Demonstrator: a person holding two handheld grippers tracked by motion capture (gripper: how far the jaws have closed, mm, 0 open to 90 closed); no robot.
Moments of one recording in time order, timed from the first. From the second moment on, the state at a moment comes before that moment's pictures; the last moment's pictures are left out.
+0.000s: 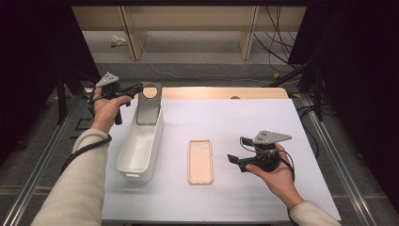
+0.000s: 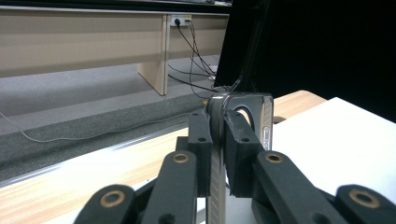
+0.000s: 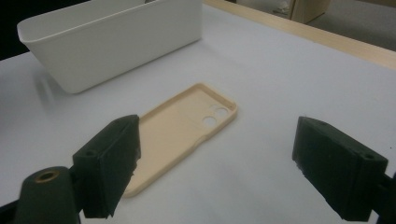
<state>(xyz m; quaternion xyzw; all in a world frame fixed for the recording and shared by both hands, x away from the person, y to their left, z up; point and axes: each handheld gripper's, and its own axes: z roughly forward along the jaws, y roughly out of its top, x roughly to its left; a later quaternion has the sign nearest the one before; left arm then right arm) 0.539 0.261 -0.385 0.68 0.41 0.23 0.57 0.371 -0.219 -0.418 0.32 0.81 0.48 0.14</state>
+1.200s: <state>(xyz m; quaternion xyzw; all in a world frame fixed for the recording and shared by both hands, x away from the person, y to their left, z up) 0.545 0.267 -0.406 0.69 0.44 0.23 0.52 0.371 -0.219 -0.418 0.32 0.81 0.48 0.14</state>
